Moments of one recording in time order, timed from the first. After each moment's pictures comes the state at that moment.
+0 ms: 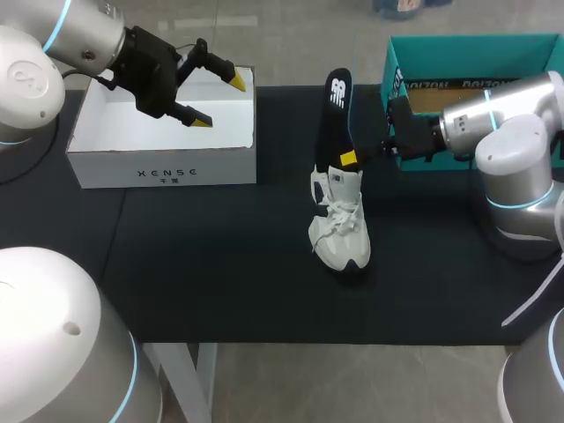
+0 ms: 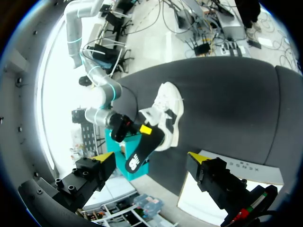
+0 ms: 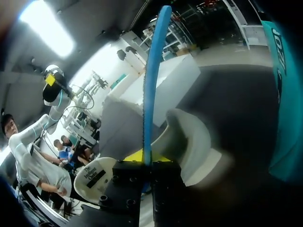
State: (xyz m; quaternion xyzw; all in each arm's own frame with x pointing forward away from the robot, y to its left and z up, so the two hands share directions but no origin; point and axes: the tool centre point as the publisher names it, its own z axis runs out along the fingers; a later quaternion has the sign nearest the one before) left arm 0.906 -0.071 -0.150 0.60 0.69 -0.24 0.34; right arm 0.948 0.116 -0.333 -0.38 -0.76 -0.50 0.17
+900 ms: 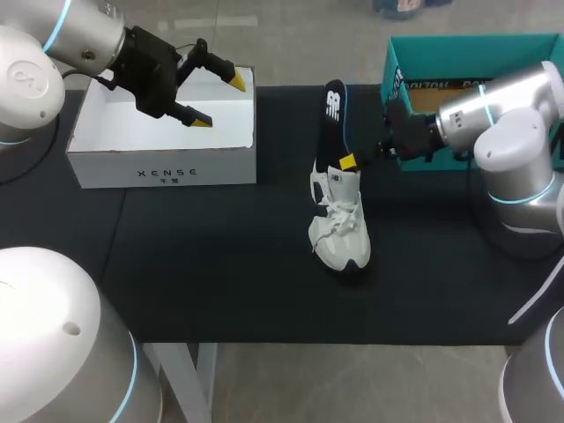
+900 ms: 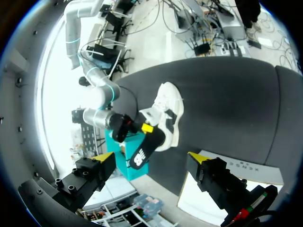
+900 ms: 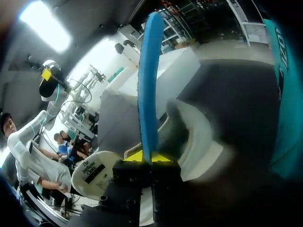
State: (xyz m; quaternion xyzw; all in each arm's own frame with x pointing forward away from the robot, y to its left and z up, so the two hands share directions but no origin) left arm 0.906 -0.071 -0.150 0.60 0.69 -0.24 0.34; right arm 0.937 0.119 -0.341 -0.38 -0.78 -0.46 0.18
